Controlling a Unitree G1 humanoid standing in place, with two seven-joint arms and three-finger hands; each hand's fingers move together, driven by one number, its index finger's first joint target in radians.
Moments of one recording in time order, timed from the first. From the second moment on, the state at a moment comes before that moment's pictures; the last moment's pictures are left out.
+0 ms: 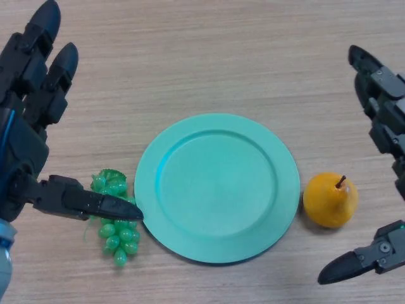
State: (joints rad) left arm -0.02 0.27 0.23 -0.78 -0.29 0.43 -0.17; right arm 0.11 -0.22 -0.13 -0.88 0.11 0.38 0.35
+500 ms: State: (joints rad) left arm -0.02 0.27 0.23 -0.80 -0.29 0.46 -0.17; right arm 0.11 -0.23 -0.14 -0.88 0.11 0.37 0.35
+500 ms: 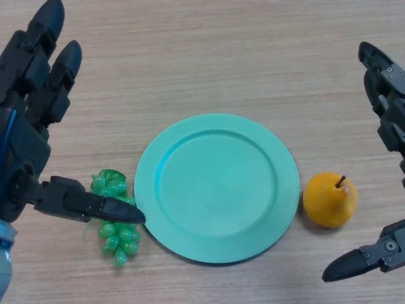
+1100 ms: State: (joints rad) left arm 0.01 0.27 0.24 -0.74 -0.25 0.43 -0.21; right arm 0.01 -0.25 -0.14 -0.30 0.05 0.01 0.35
